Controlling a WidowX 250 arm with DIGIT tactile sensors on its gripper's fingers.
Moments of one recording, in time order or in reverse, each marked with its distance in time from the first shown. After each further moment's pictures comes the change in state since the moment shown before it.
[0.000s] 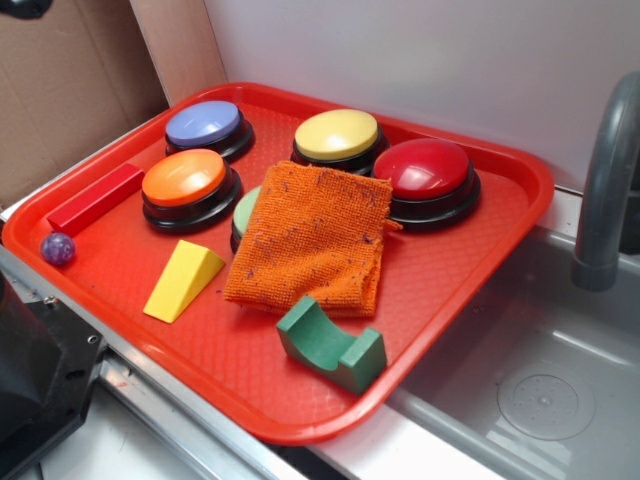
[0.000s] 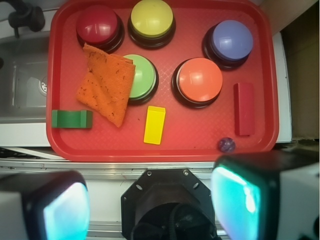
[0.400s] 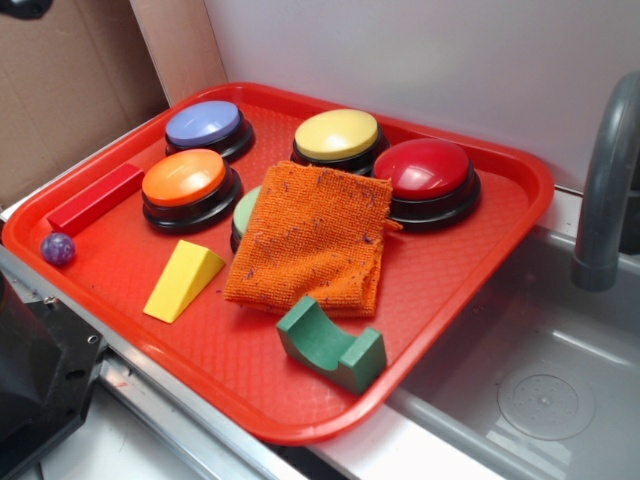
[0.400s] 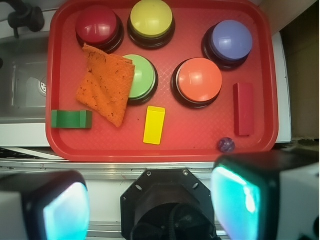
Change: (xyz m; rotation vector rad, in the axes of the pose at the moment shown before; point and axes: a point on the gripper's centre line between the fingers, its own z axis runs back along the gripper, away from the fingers) arm -0.002 0.001 -0.004 0.003 0.012 0.008
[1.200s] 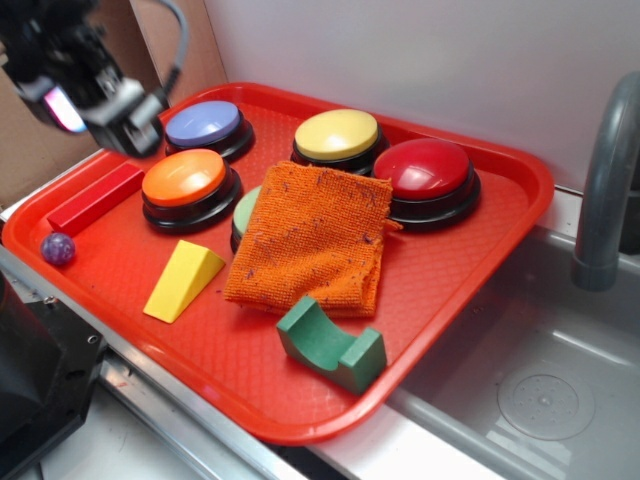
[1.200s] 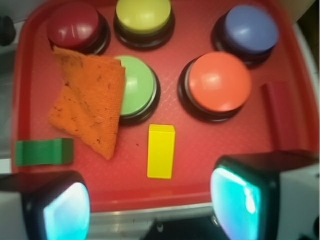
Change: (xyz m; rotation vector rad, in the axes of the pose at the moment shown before) arm 0.023 0.000 -0.101 -0.019 -0.143 0.093
